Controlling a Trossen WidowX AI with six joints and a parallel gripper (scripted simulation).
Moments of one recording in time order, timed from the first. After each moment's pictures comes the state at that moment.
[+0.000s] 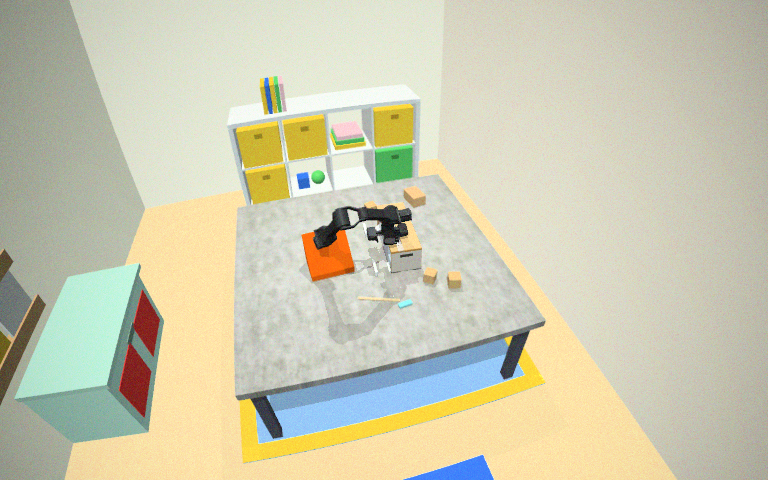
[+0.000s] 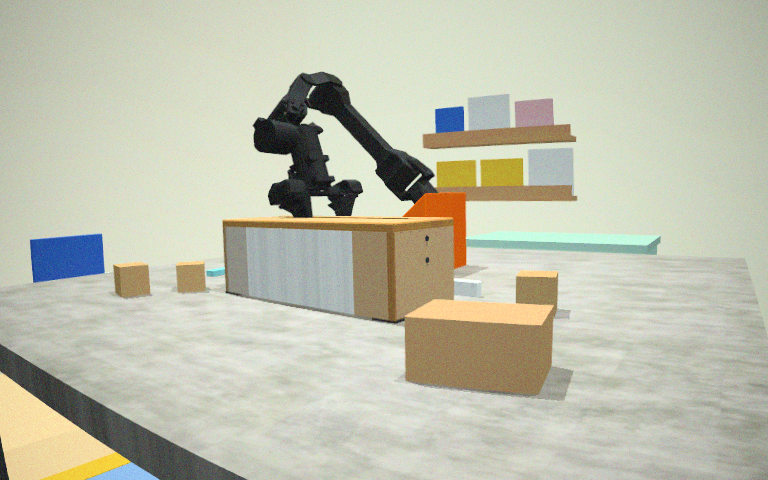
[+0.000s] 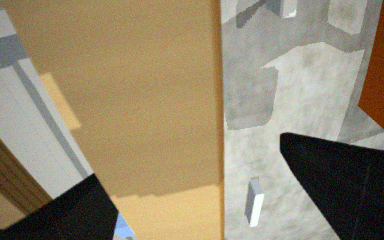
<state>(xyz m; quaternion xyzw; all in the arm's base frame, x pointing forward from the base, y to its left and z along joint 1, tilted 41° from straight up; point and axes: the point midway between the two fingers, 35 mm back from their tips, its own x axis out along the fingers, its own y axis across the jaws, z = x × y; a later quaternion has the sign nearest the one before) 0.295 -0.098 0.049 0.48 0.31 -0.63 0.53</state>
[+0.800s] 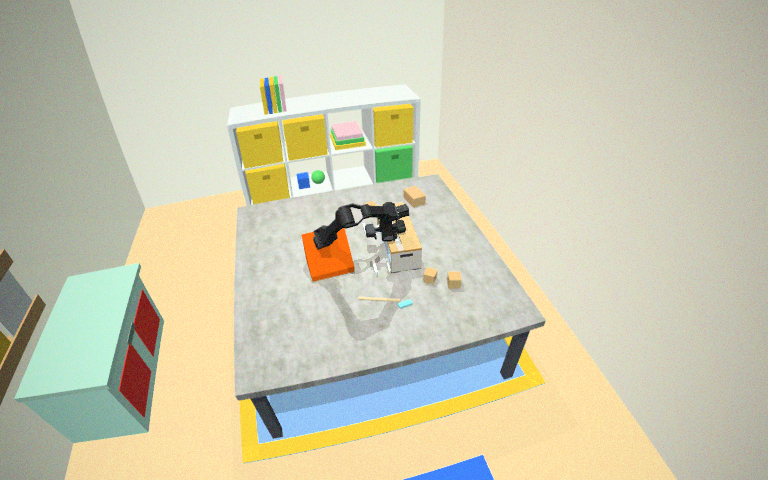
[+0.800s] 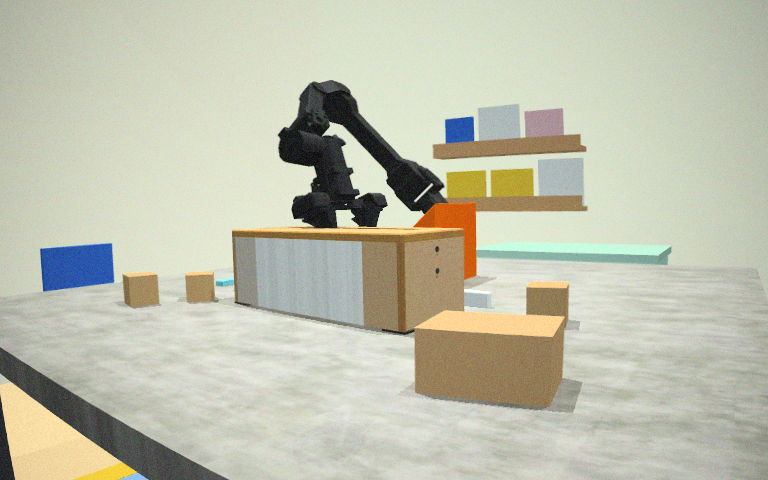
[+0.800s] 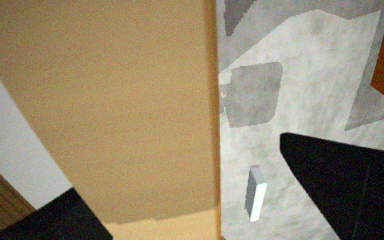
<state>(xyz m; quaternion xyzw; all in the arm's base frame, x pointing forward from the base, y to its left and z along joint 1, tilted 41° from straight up) 0.300 -0.077 0.022 0.48 0.31 -0.62 0.54</state>
